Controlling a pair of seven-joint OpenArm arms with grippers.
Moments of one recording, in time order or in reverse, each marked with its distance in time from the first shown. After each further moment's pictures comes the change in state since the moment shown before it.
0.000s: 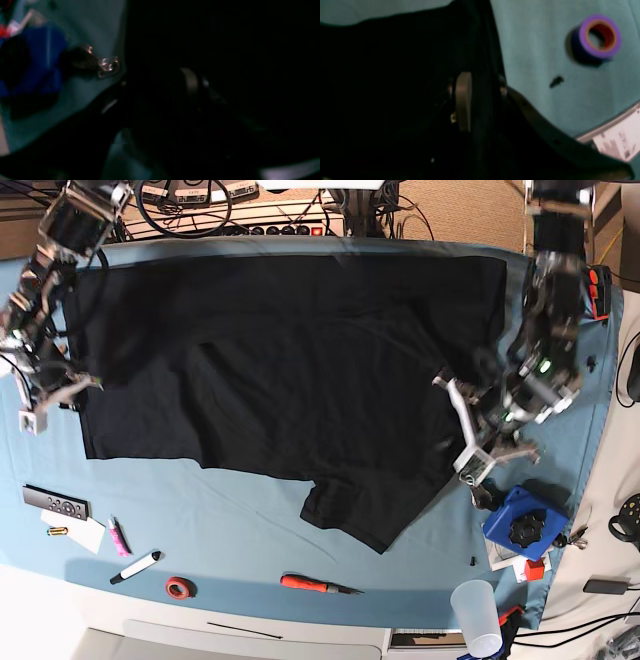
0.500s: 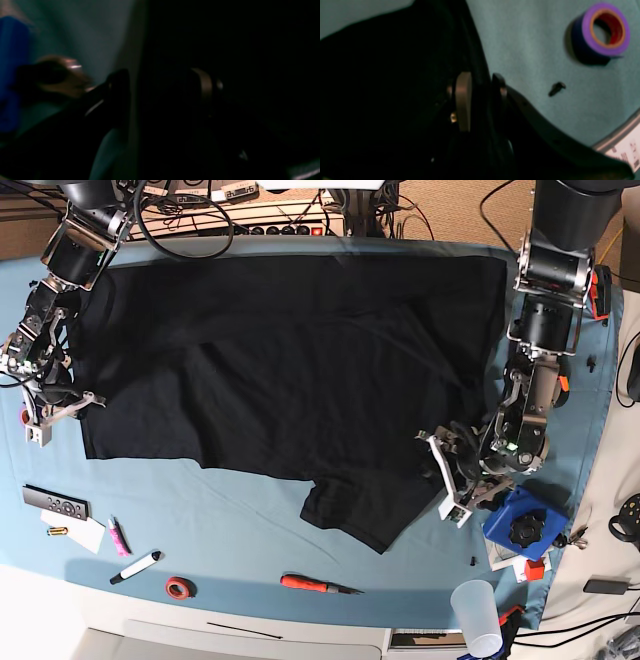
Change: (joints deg) left arm -18.8 3.1 8.9 -31.9 -5.4 3.8 -2.2; right arm 6.9 0.2 -1.9 -11.3 -6.6 -3.7 2.4
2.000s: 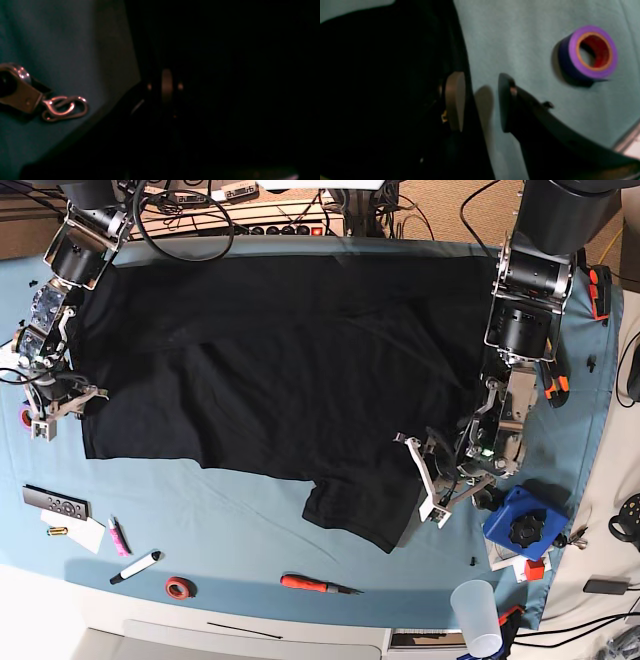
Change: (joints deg) left arm -0.9 4.5 -0.1 -2.0 2.0 4.0 3.7; right arm 0.2 0.0 0.0 -8.3 -10.3 3.1 17.2
